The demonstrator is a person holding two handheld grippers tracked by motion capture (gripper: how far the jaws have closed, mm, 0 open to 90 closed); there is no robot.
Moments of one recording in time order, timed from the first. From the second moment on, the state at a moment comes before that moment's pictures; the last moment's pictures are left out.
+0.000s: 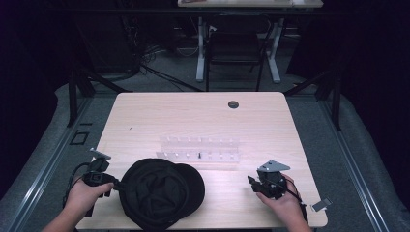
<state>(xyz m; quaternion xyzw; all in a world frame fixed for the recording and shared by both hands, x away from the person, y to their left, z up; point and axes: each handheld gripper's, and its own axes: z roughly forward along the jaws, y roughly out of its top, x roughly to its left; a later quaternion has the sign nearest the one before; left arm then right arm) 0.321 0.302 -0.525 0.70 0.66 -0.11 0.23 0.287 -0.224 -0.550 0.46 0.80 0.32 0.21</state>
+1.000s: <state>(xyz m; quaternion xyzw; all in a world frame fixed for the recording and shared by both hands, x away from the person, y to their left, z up) 0.320 0.311 -0.480 0.67 0.66 -0.18 0.29 0.287 -0.226 -0.550 0.47 0.79 0.32 0.21</state>
